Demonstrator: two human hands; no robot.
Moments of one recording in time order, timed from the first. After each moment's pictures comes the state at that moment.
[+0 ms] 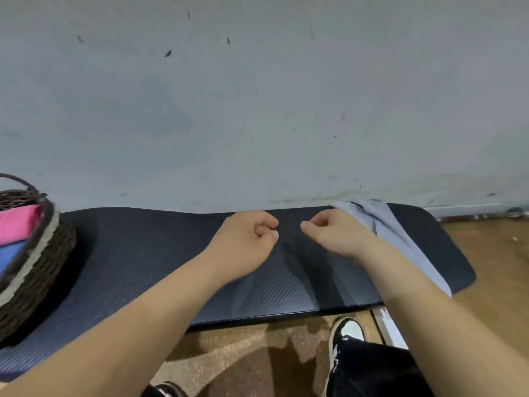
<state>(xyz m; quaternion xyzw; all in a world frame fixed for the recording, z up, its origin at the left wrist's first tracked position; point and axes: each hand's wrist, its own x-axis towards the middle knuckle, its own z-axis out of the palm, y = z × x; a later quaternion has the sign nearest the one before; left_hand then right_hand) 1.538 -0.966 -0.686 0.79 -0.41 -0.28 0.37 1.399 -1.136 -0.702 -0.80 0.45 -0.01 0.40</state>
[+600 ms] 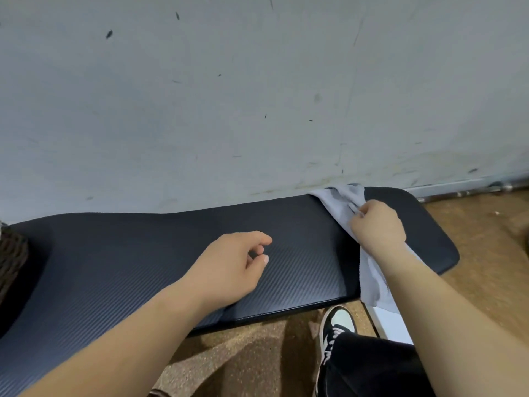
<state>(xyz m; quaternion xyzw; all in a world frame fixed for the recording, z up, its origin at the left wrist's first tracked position) 1.511 -0.977 -0.720 0.79 -0.52 -0.24 0.23 1.324 -1.219 -0.763 -0.74 0.62 -0.12 0.22</state>
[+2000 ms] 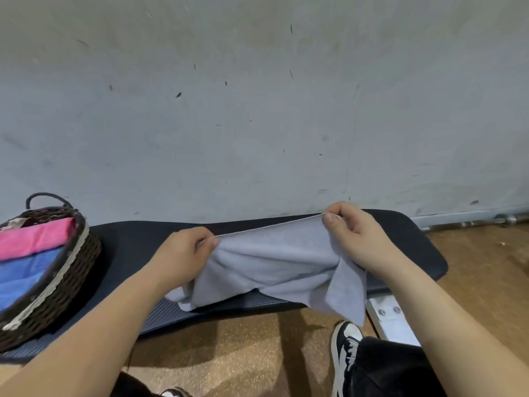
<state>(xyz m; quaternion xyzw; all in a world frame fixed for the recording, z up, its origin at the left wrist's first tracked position) 1.571 -0.876 -0.679 0.85 -0.43 -0.14 0.28 1.311 -1.097 -0.654 -0.82 0.30 -0.24 0.42</state>
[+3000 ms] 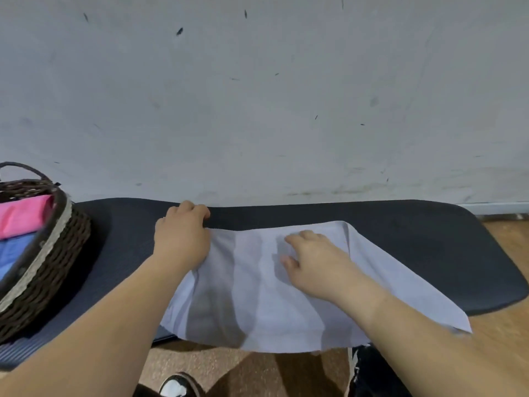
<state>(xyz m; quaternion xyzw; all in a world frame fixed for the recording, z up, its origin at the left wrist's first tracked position) 1.657 -0.930 -0.769 0.93 -0.35 -0.02 0.06 1.435 -1.080 -0.751 -0.92 0.30 0.09 0.22</state>
